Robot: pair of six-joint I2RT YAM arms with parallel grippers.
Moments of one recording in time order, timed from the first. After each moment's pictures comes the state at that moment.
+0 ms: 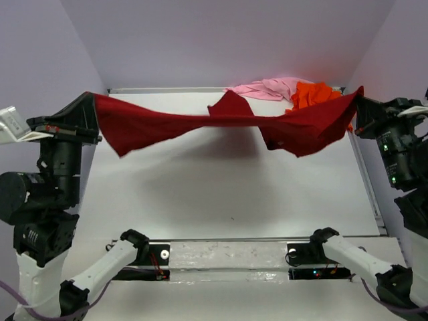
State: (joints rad) left arm -0.47 0.75 1.53 -0.32 -0.39 -0.31; right arm 0.42 0.91 1.73 -0.67 0.37 0.18
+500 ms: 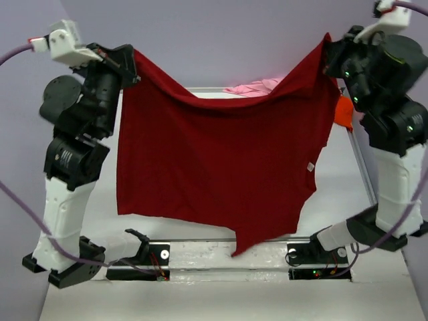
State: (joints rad) left arm -0.49 1.15 1.93 -0.45 -0.39 -0.34; right arm 0.43 1.41 2.36 -0.84 0.38 0.14
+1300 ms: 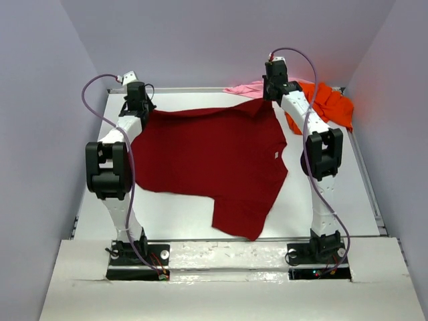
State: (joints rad) left arm -0.03 1.88 1.41 0.02 -0.24 -0.41; right arm 0.27 2.28 2.20 -0.56 0.34 0.16
